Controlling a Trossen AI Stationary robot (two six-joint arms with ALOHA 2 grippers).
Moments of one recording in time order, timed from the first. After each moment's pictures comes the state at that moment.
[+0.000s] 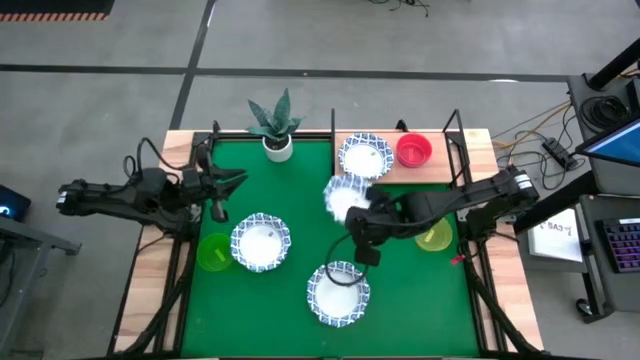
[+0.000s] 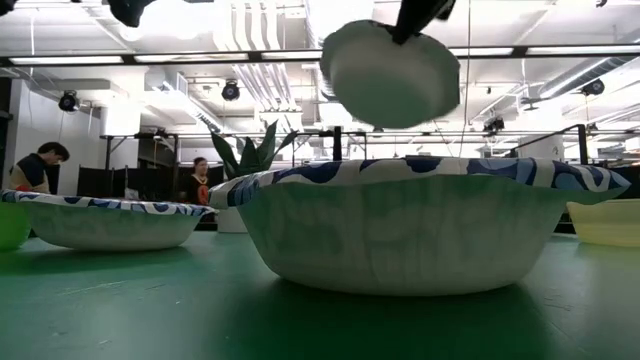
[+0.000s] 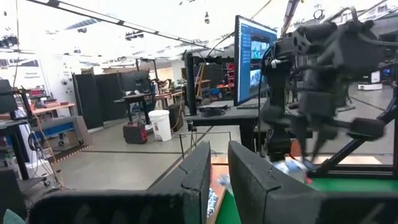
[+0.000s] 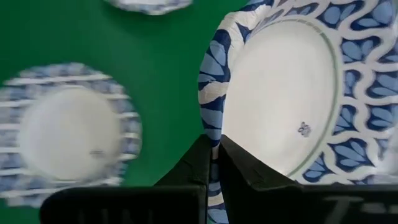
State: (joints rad) left arm -0.10 0.47 0.52 0.15 -0.38 0.20; right arm 0.26 1.67 1.67 -1.14 0.32 0.37
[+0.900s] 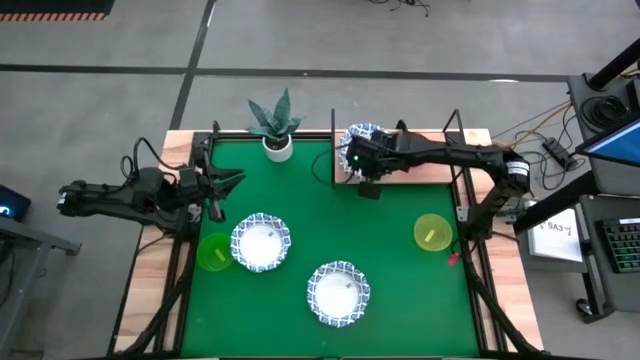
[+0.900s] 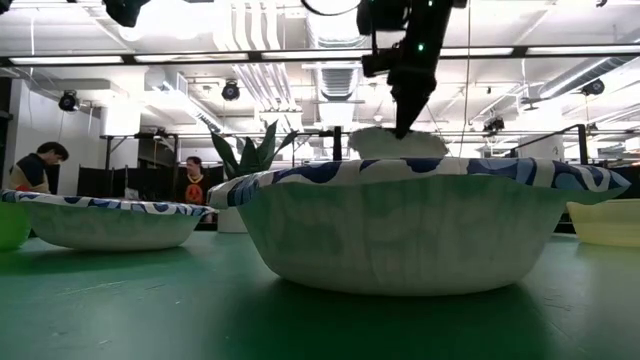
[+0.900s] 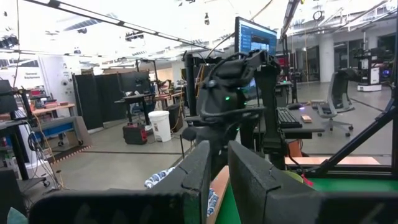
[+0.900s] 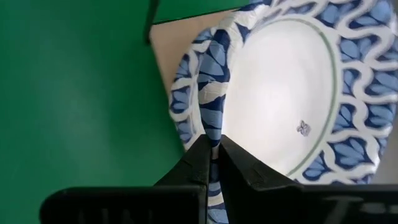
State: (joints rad) left arm -0.10 0.44 0.52 0.13 -0.38 0.20; right arm -0.28 1.67 1.49 -1.04 0.26 -0.08
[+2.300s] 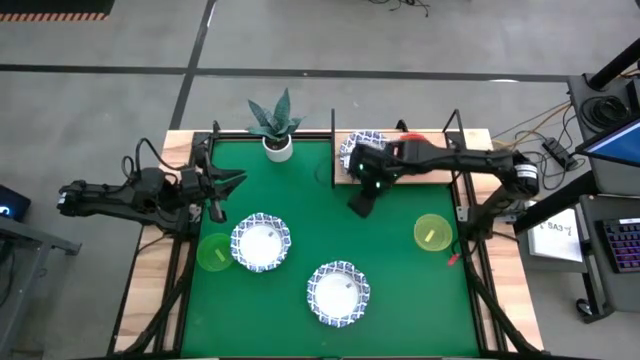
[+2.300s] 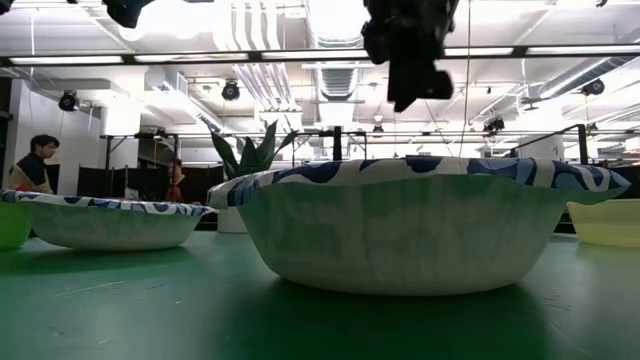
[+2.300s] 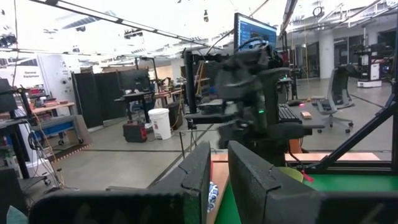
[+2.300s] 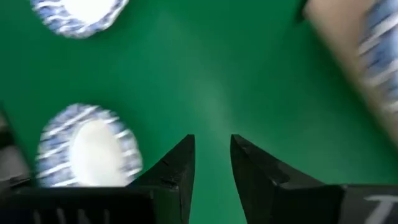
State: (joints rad) left arm -0.10 0.44 0.52 0.12 -0.38 0.20; right arm -0.18 1.60 1.47 -1.00 -0.21 0.47
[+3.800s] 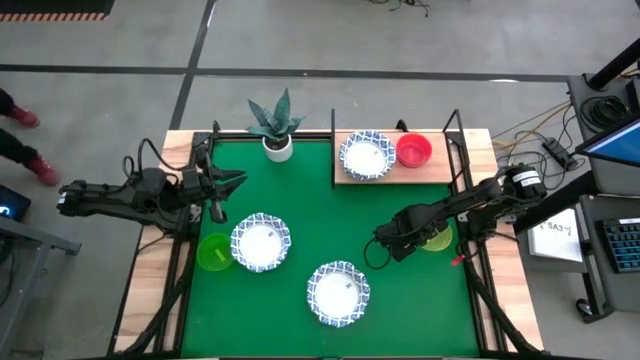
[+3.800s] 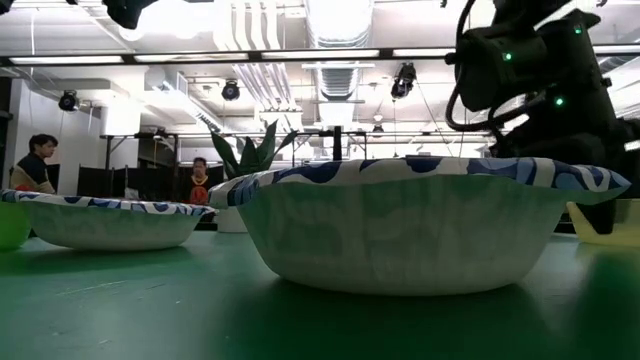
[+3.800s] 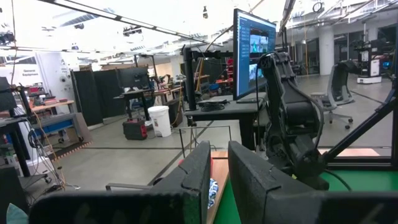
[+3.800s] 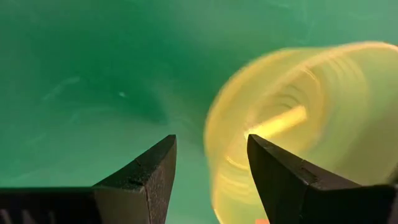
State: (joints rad) left arm -0.10 0.45 0.52 0.11 -0.38 0.20; right arm 0.17 1.59 0.87 -1.08 -0.04 1.19
